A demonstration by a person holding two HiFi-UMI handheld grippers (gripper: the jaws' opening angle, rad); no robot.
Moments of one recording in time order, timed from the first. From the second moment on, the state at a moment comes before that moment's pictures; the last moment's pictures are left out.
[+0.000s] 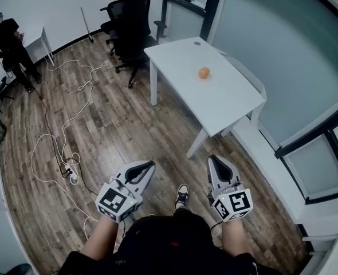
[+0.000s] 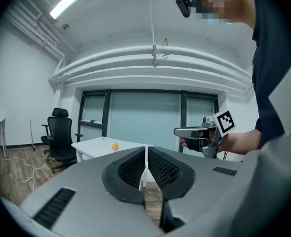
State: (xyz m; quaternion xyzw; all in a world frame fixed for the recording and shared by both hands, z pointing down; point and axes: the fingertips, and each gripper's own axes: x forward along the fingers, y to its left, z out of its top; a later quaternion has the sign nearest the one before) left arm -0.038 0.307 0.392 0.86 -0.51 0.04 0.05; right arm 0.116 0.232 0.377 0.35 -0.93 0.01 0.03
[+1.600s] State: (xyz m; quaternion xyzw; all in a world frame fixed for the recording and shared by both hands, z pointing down) left arm -0.032 -0.114 0.416 0.86 -0.51 0.07 0.08; right arm 0.120 -0.192 0.441 0.35 -0.93 0.08 0.05
